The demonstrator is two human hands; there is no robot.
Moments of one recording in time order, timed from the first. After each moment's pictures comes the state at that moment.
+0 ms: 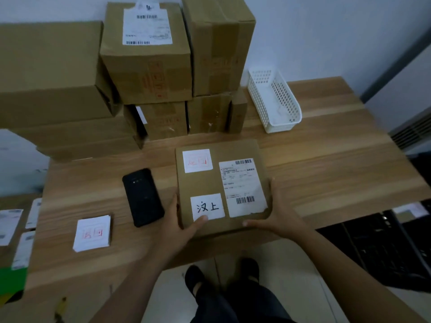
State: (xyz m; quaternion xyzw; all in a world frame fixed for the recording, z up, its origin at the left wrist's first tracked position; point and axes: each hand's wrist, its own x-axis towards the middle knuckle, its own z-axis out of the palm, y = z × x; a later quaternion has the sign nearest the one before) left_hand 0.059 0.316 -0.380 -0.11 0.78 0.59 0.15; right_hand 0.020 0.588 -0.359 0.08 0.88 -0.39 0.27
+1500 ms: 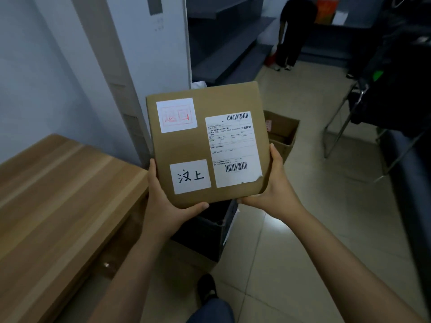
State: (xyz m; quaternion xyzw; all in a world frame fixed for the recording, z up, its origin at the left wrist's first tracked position) left_hand 0.182 0.968 -0.266 0.34 0.76 0.54 0.15; right_hand 0.355 1.150 -0.252 0.34 0.81 -0.43 -0.22
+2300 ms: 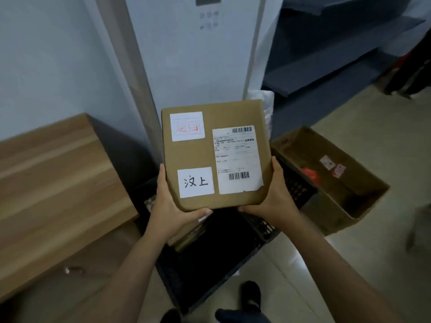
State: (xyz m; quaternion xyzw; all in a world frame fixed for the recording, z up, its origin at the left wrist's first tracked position) left_hand 0.051 1.229 -0.305 0.15 0.82 0.55 0.11; right_hand 0.135 1.469 -0.294 0.19 0.87 -0.46 -0.05
